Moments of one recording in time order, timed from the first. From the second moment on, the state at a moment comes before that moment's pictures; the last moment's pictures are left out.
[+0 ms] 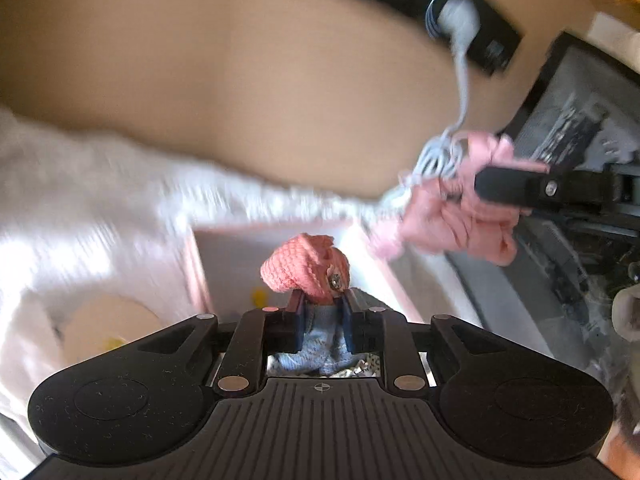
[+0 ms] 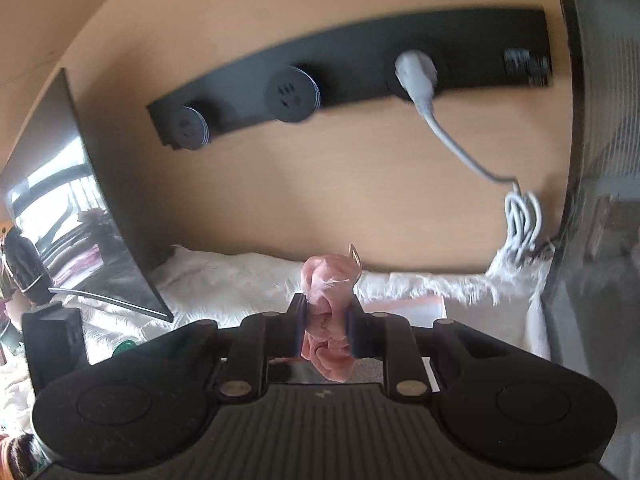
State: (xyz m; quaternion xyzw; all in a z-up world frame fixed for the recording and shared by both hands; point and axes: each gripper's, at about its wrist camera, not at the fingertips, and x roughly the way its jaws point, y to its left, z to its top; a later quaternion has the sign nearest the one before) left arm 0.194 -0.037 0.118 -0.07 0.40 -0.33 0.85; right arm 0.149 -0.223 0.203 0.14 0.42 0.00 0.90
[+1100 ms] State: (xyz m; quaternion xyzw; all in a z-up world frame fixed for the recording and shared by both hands) left arm 0.154 0.042 0.138 -0.10 0.30 -0.30 0.90; right arm 0.165 -0.236 0.052 0.16 0.56 -0.03 0.81
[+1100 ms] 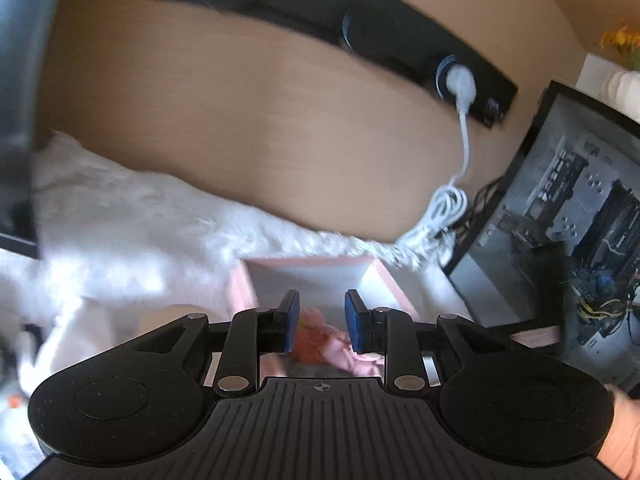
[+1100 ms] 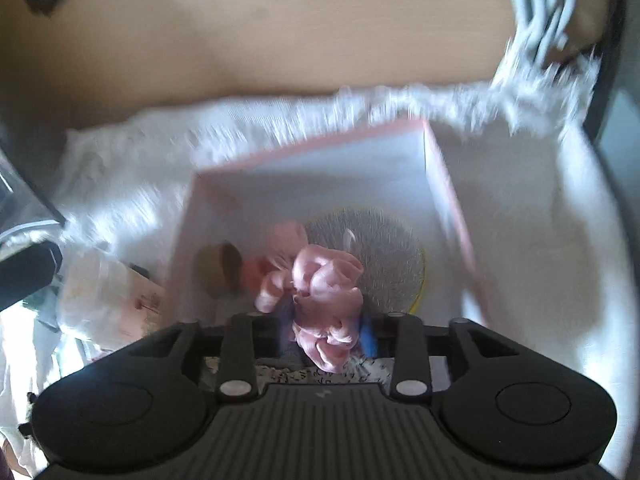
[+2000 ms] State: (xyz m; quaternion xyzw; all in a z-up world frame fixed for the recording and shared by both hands) left arm 0.030 0.228 0.064 -0.06 0.36 -0.10 0.93; right arm 0.095 -0.051 0.076 -0.03 0.48 0.15 0.86
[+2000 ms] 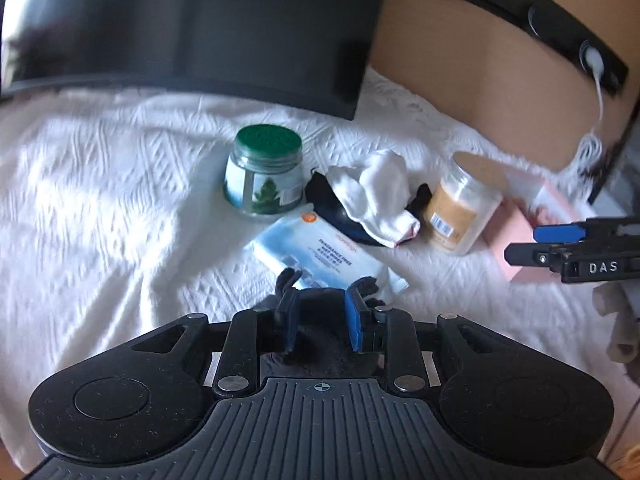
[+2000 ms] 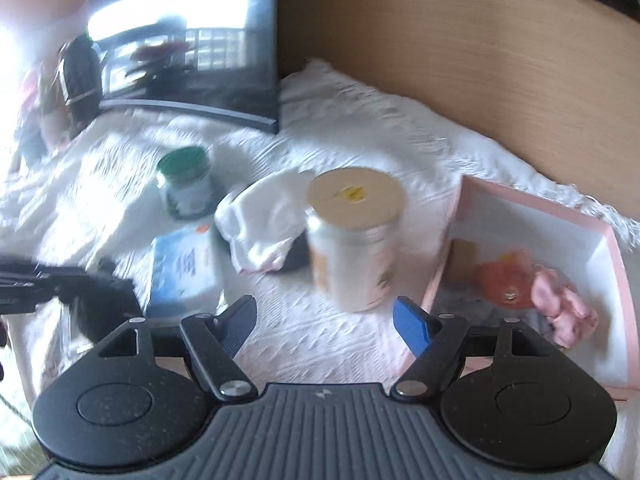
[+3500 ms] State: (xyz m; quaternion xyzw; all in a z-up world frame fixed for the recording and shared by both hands) left arm -0.017 0.263 0.018 -0.15 0.41 0.05 0.90; right arm 0.053 -0.014 0.016 -0.08 0.55 0.22 0.80
